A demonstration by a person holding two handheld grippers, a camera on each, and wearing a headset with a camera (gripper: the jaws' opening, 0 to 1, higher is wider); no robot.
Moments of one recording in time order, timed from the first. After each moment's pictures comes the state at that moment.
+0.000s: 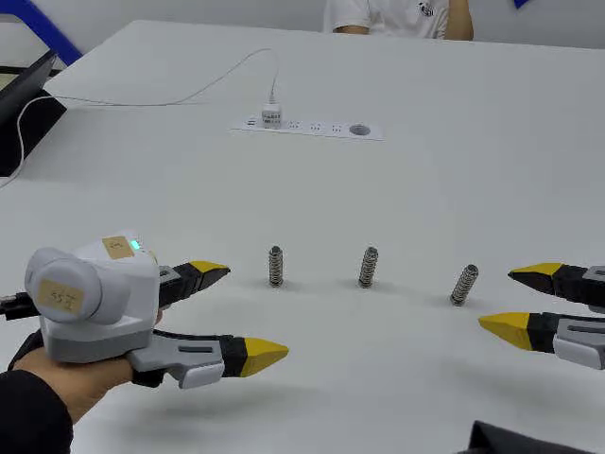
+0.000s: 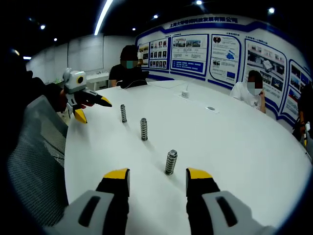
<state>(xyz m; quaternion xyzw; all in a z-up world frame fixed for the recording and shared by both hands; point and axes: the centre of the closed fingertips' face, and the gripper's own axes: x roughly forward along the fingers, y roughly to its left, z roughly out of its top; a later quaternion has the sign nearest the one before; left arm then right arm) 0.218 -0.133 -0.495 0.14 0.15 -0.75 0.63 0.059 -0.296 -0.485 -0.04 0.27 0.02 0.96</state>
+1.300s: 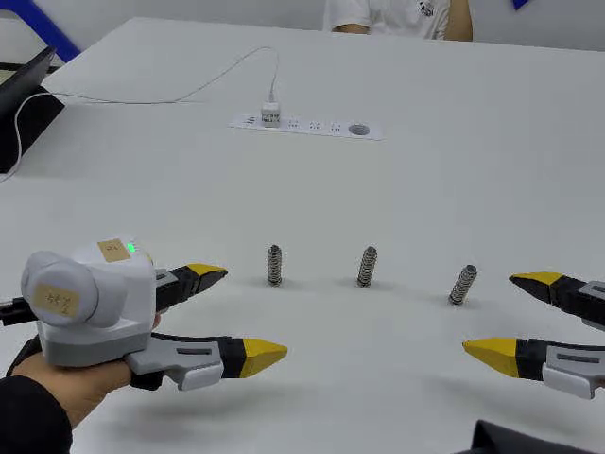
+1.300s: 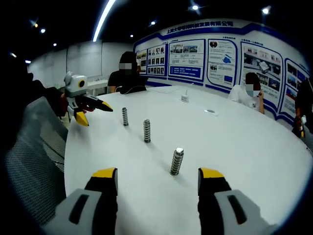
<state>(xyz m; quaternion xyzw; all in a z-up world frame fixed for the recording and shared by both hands) 0.219 -0.132 -0.498 0.12 0.16 -0.75 0.63 0.060 -0.287 -0.489 -0.03 0.23 0.01 0.97</state>
